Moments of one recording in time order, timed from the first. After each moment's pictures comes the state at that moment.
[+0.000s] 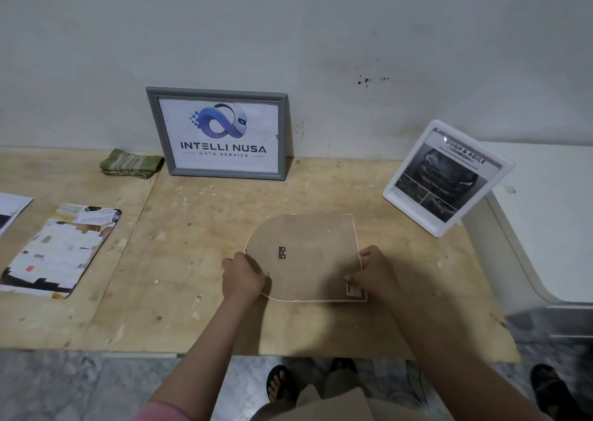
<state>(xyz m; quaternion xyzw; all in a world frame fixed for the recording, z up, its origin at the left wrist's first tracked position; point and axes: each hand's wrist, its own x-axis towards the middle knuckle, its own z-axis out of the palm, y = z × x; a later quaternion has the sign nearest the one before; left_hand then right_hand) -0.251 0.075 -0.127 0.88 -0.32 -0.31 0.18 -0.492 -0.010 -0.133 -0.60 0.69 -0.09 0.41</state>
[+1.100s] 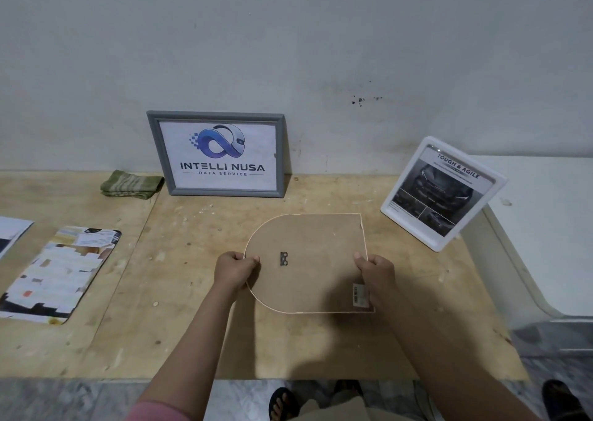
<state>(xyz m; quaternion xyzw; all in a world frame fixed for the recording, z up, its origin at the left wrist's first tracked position) -0.218 0.038 -0.116 0.80 -0.16 -0.42 0.40 -0.476 -0.031 -0.137 -0.38 0.69 -0.33 0.52</state>
